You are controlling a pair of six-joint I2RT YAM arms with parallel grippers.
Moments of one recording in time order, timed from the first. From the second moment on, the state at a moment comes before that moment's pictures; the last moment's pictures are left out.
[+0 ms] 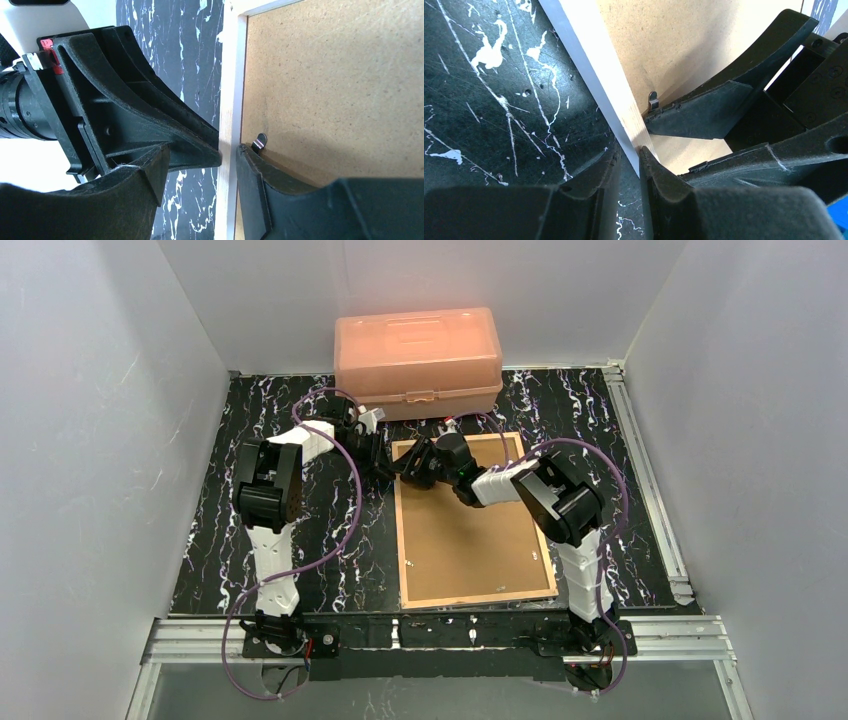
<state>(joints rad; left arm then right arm) -0.21 2.10 1.43 -0.51 0.71 -0.13 0.72 2.12 1.14 0.58 -0.20 1.08</state>
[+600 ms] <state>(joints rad) -0.20 2.10 1.43 -0.51 0.71 -0.12 0.67 2.02 1.04 0.57 -0.20 1.05</state>
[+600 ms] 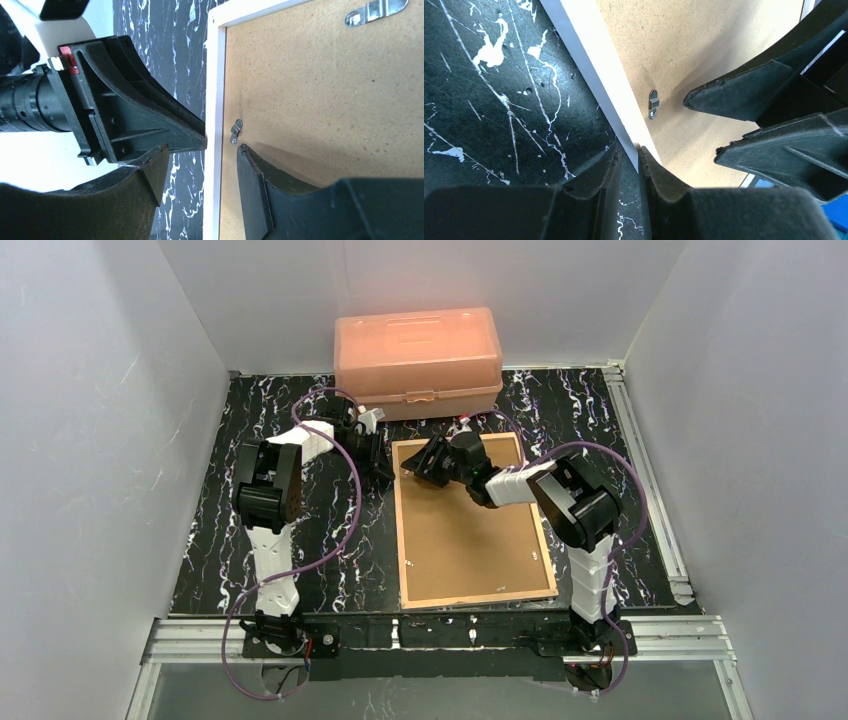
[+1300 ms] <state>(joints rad) -0.20 2.10 1.43 -0.51 0.72 -0.12 0.68 2.10 1.10 0.60 -0.23 1.09</state>
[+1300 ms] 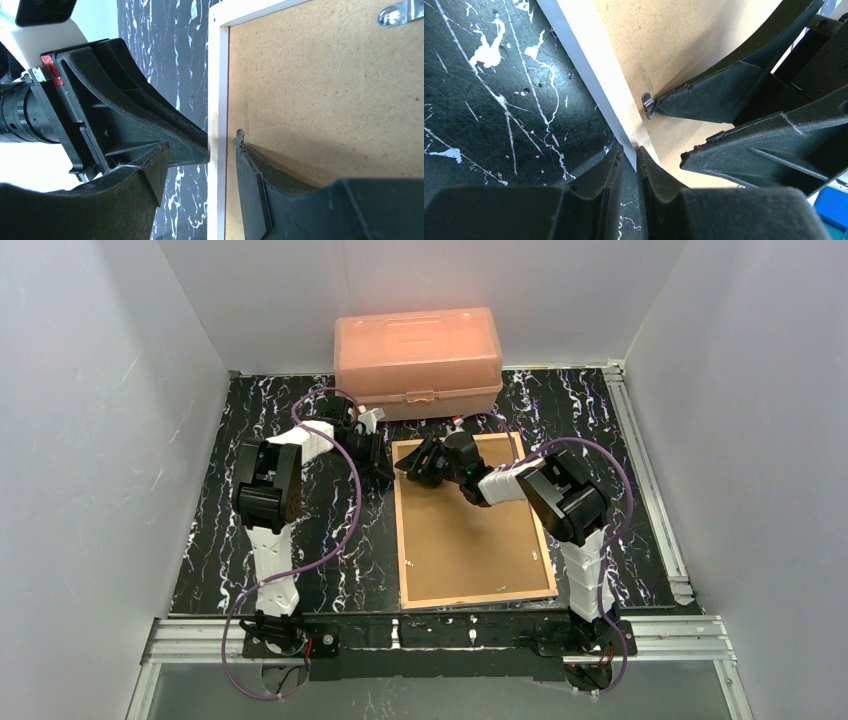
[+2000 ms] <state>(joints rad) -0.20 2.10 1.42 -0.51 0.72 -0.12 0.70 2.14 1.14 0.62 -0.24 1.12</state>
